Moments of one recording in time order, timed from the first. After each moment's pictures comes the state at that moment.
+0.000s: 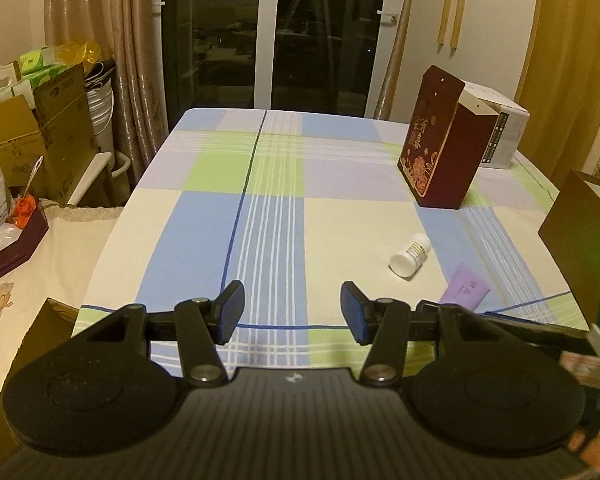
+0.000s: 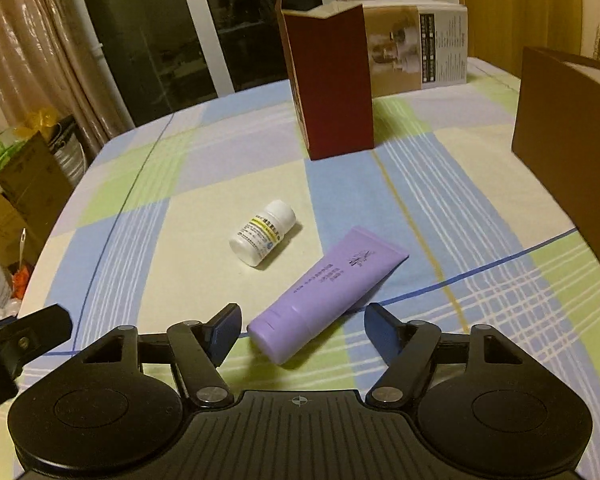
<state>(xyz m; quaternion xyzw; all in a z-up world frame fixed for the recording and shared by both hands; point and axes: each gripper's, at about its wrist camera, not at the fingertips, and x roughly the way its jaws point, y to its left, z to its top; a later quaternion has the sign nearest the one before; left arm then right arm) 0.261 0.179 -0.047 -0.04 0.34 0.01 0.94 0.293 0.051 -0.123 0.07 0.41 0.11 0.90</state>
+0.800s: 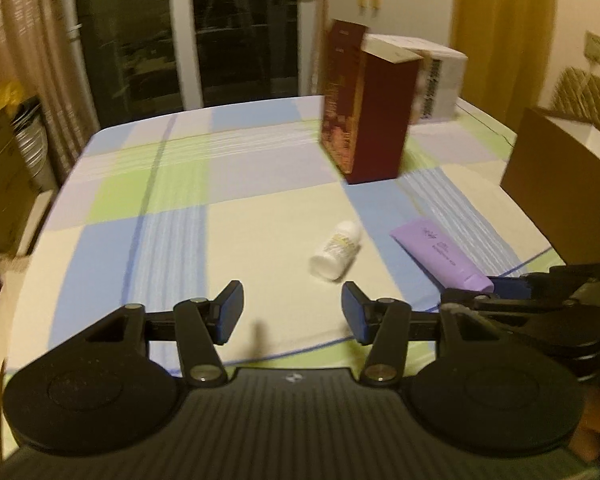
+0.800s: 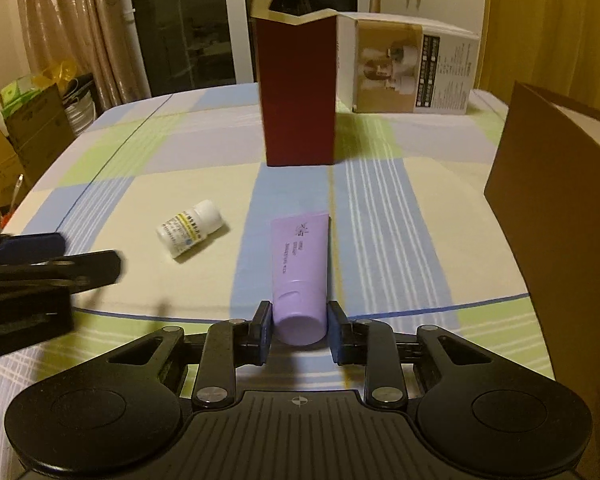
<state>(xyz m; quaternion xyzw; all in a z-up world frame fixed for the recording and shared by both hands) 0.312 0.109 -0.074 0.05 0.35 -0.09 0.93 0.309 -0.010 -0.121 -0.02 0.40 0.15 0.90</state>
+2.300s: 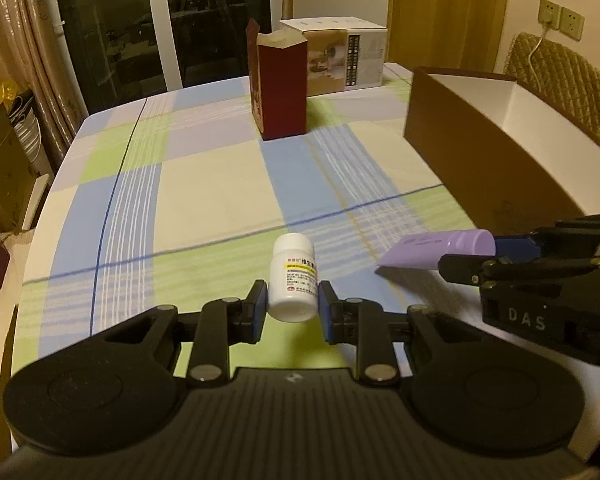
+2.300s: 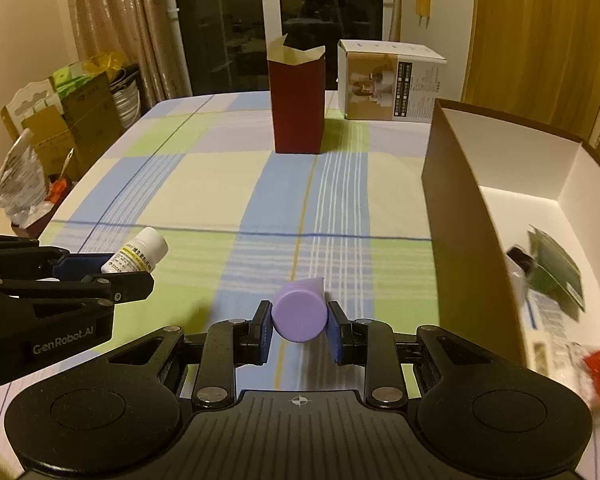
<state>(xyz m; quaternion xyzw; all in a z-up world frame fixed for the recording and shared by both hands) 0.175 0.038 -0.024 0.06 0.39 -0.09 0.91 0.185 -0.094 -0.048 -0.05 0.39 0.20 0.90</state>
